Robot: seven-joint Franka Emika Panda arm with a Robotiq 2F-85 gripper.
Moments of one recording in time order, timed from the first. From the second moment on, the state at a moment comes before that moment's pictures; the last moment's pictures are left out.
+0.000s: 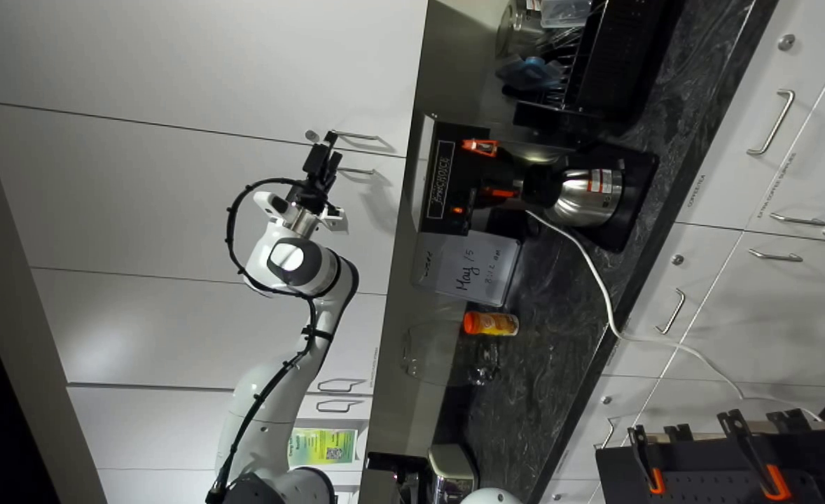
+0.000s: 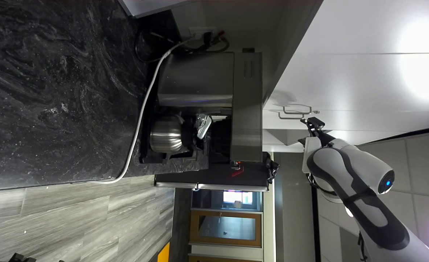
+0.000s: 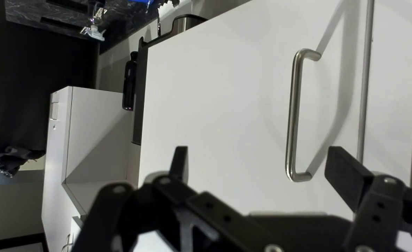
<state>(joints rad) -1.66 -0.39 1.45 -1.80 -0.13 2.96 0.45</state>
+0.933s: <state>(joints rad) -1.91 -0.39 1.69 -1.68 0.08 2.96 0.24</state>
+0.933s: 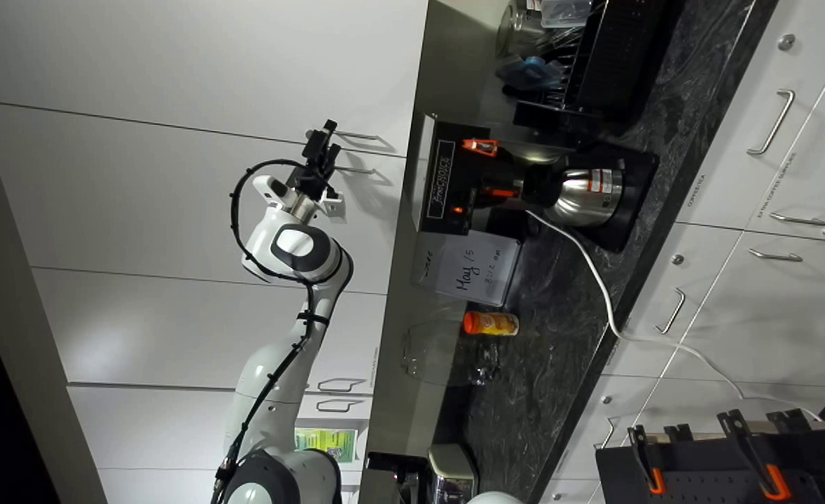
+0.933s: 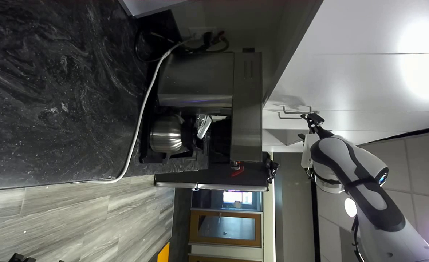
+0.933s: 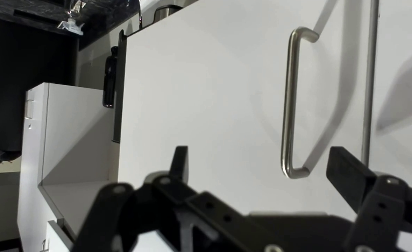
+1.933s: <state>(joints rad) -2.08 -0.47 1.80 -1.62 0.17 2.96 0.24</state>
